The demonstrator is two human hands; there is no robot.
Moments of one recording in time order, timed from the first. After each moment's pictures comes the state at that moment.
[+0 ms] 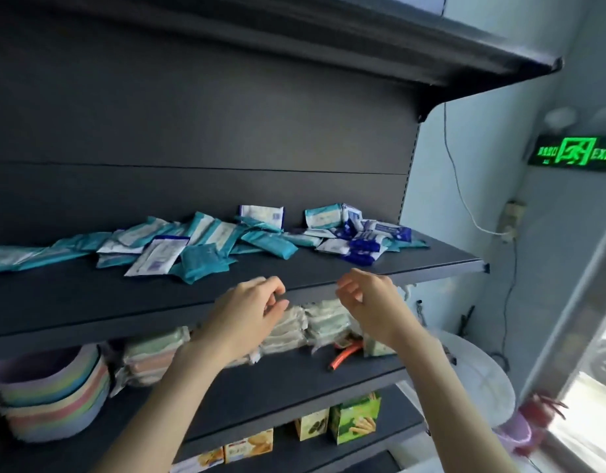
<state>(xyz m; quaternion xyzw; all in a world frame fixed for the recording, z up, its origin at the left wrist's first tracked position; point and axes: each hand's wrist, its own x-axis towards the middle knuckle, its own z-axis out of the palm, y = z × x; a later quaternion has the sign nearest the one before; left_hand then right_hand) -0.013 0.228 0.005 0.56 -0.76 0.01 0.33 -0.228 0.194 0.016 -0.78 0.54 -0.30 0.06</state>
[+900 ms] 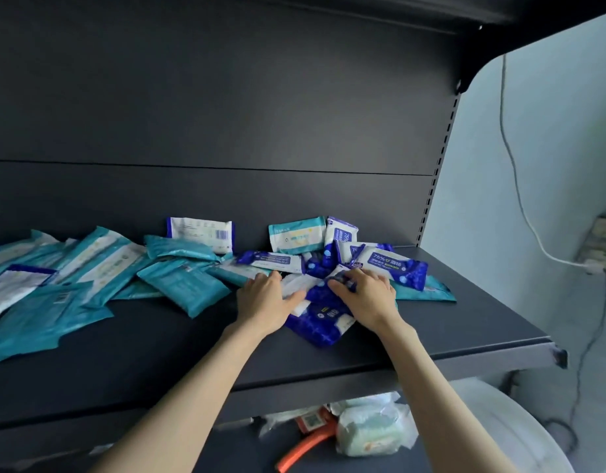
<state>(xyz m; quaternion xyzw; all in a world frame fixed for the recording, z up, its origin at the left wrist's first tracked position) -0.164 -0.108 -0.023 0.77 -0.60 -0.02 0.22 -0.339 -0.156 -0.019 -0.75 0.60 -0.25 0.11</state>
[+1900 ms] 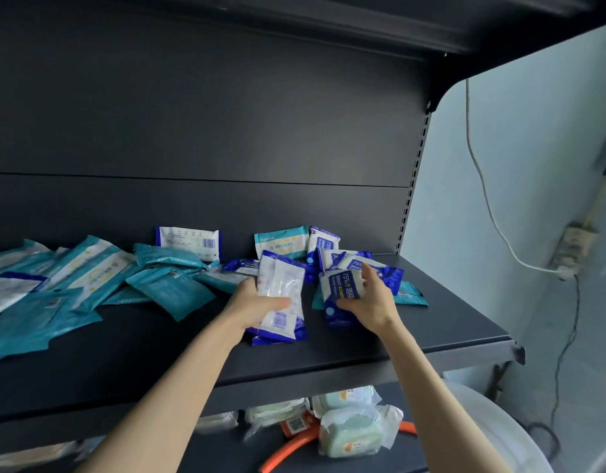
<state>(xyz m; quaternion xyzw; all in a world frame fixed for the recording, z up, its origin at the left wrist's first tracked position) -0.169 -0.091 -0.014 0.65 -0.46 -0.38 0.47 -0.379 -0.145 -0.012 -0.70 0.57 -0.37 0.24</state>
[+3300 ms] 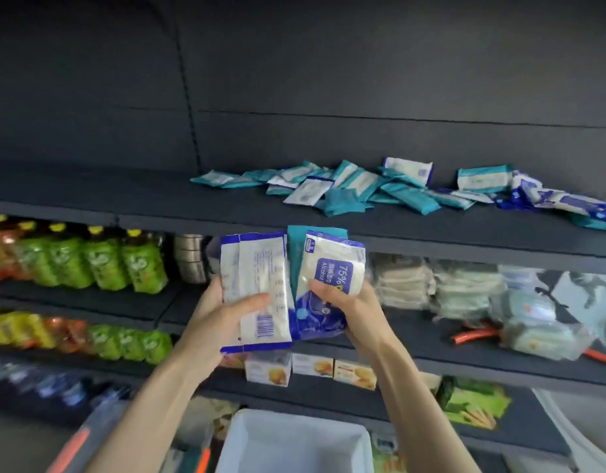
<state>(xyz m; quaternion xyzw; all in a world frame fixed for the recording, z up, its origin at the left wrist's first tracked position) 0.040 0.399 -0.046 0.56 -0.29 -0.35 0.69 -0.101 0.271 -0.056 -0.59 0.22 -0.35 0.69</state>
